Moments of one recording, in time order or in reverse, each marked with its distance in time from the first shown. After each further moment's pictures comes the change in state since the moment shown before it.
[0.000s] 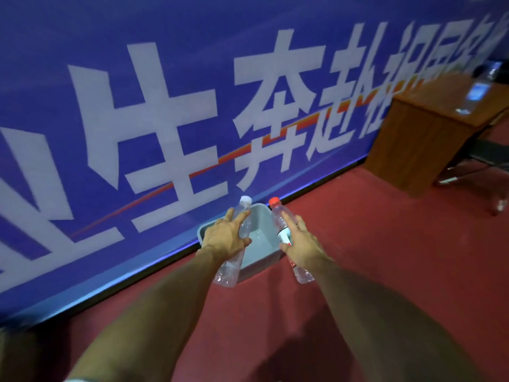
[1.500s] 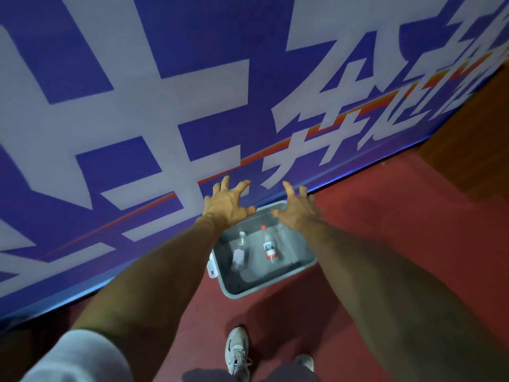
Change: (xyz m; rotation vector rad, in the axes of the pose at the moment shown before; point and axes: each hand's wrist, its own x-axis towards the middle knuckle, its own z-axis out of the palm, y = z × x) left_hand 0.342 -0.147 -0.032 -0.092 -0.105 -0.180; right_hand 0.389 -0.098 0.017 -0.229 -0.172 0.128
